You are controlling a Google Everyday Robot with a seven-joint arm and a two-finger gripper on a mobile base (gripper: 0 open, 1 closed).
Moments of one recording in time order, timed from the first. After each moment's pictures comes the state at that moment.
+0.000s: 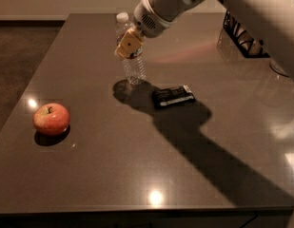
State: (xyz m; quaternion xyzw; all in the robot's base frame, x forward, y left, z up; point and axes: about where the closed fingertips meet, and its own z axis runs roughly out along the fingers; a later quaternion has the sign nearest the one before) arm 0.638 0.023 0.953 -0.51 0.79 0.15 0.32
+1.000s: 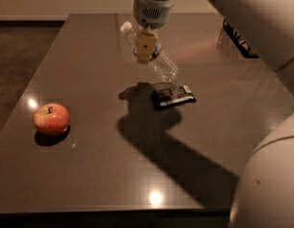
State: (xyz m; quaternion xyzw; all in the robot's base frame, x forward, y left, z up) arm 0.614 -0.024 0.956 -0.65 0.75 -0.02 0.14
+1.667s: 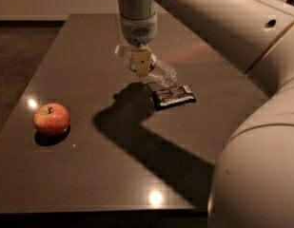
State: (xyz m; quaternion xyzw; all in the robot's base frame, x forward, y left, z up) arm 0.612 -0.012 0.912 -0.73 0.68 -0.07 0.05
